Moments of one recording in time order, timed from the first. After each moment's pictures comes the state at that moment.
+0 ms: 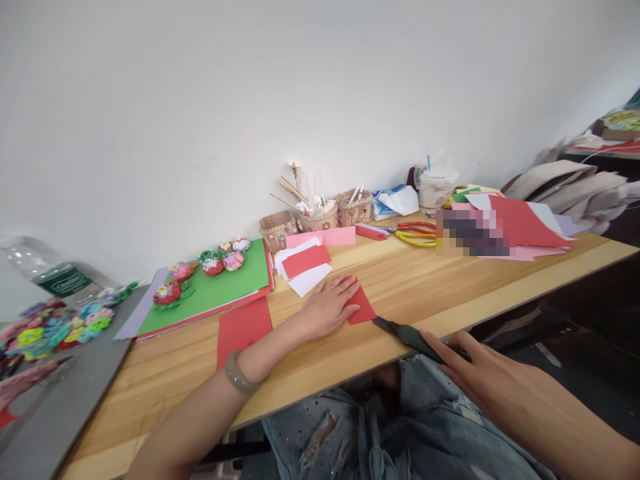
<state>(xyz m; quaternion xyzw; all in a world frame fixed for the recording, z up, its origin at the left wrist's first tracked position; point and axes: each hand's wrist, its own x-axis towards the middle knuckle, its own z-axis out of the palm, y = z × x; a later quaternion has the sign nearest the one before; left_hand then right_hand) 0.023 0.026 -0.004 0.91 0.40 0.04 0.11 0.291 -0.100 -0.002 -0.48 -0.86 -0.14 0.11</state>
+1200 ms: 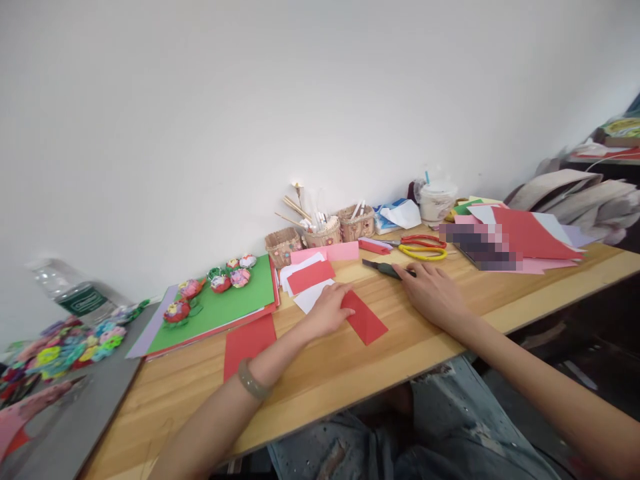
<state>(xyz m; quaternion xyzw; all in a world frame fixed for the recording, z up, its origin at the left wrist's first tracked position) 0.026 0.050 0.004 0.86 0.47 0.13 0.16 0.270 0.047 -0.001 -0.58 -0.78 -0.21 0.08</state>
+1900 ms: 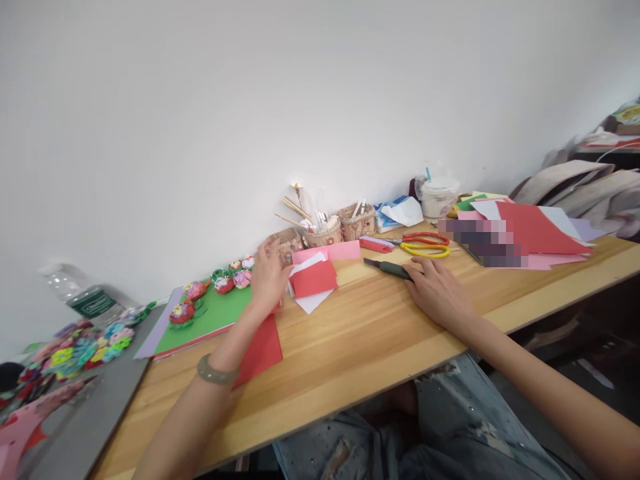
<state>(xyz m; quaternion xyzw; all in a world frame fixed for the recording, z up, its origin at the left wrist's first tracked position) -0.051 0.068 0.065 0.72 0.63 0.29 -0.03 0.274 0.048 -0.013 -0.58 -0.76 -0.22 0.17</state>
